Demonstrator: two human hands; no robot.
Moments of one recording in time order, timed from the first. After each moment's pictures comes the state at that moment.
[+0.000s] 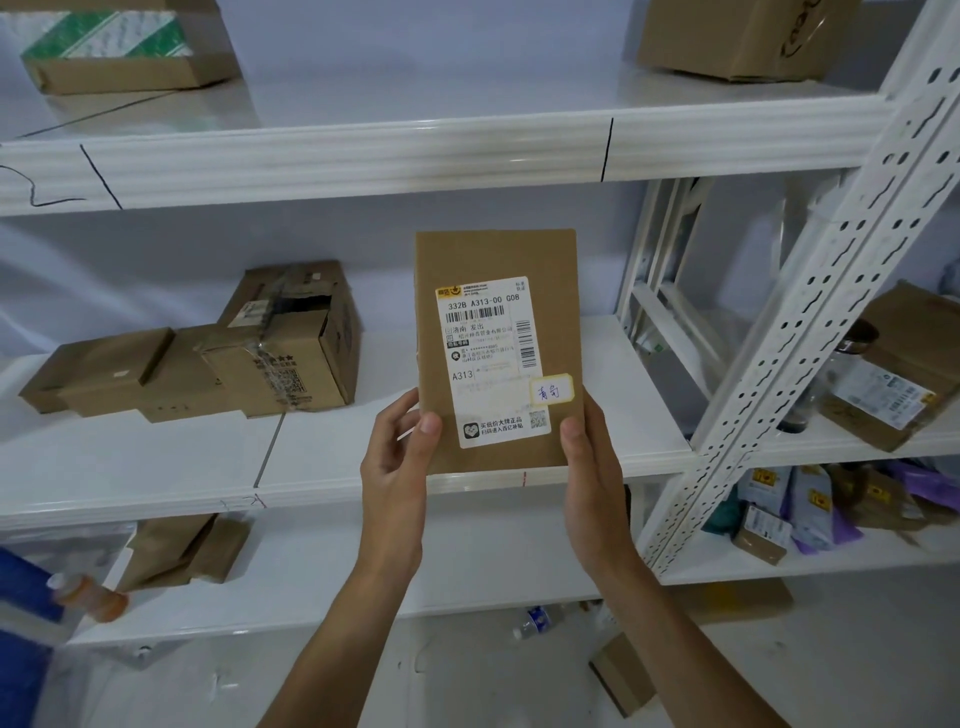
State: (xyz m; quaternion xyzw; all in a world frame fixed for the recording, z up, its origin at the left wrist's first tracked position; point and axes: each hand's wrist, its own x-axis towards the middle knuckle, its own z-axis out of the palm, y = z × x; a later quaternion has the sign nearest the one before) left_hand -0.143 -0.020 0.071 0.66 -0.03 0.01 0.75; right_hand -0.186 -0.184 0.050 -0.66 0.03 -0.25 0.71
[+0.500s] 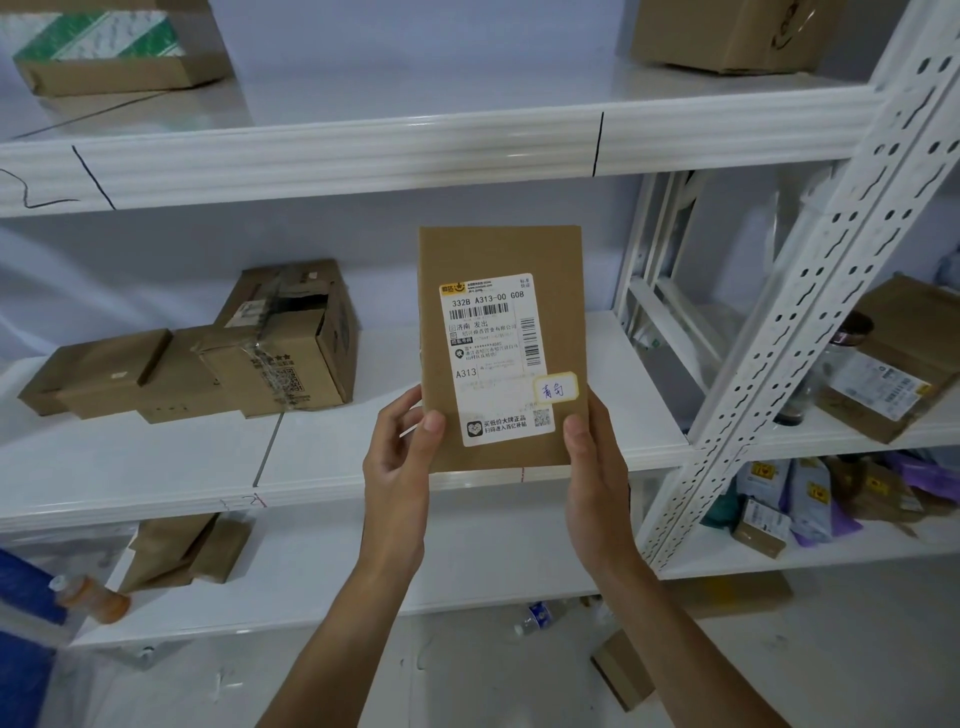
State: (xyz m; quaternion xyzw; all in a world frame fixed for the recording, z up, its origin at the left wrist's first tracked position) left_hand -0.147 -0.024 0.073 0.67 -0.04 0.01 0.74; right_hand -0.192 -0.185 0.051 -0.66 0.06 -0.27 0.70
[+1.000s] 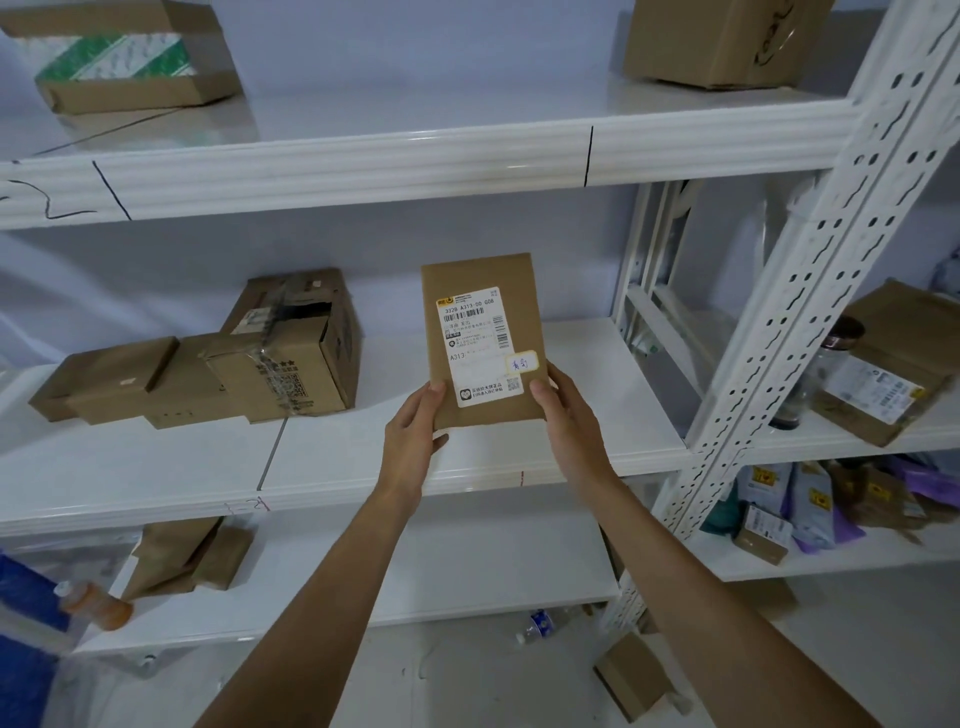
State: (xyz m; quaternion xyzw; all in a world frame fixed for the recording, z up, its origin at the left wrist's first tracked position) left_hand -0.080 -0.037 0.051 0.70 0.01 -0.09 0.71; right_hand -0.124 -0.218 0.044 -0.75 0.13 -0.15 0.63
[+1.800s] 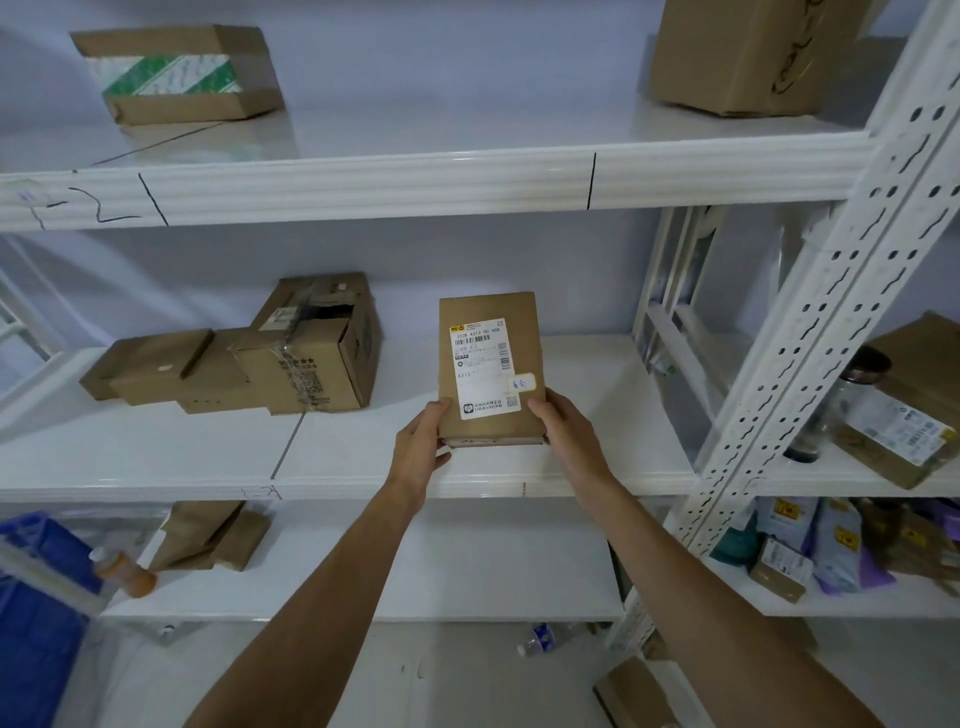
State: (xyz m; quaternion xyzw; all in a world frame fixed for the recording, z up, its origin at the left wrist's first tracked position) left_hand -0.074 -0.050 0.044 0.69 0.08 -0.12 0.71; right_hand -0.107 -0.238 0.035 -0.75 0.14 -0.05 0.65
